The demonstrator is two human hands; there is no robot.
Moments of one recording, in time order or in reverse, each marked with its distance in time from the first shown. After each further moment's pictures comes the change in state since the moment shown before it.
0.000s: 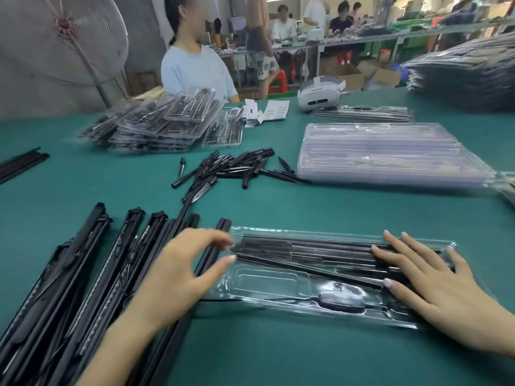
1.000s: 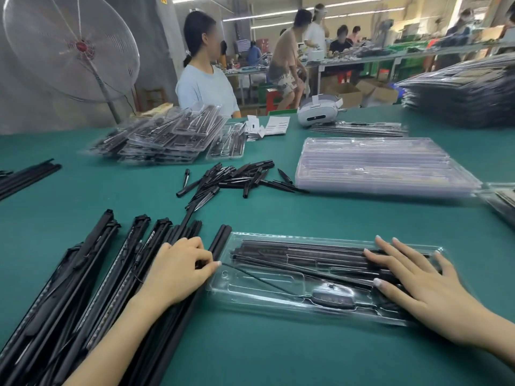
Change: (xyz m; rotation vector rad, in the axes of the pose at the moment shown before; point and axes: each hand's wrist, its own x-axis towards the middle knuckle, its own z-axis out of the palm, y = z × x) left_hand 0.009 -0.045 0.016 0.484 -0.155 -0.210; right_hand -0.002 -0.003 -0.004 0.089 0.031 -0.010
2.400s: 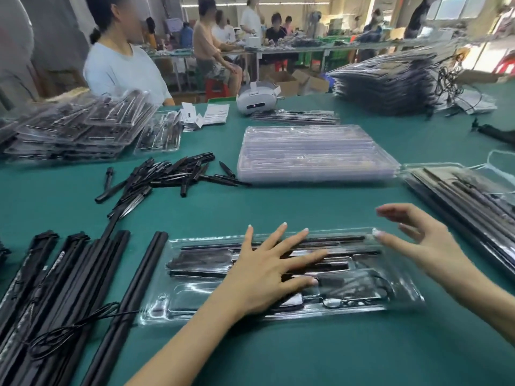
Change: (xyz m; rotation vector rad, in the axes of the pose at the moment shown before) left_hand 0.047 0.169 0.056 -0.129 -0.262 0.661; right_hand -0.018 0.045 -0.026 0.848 0.546 0.183
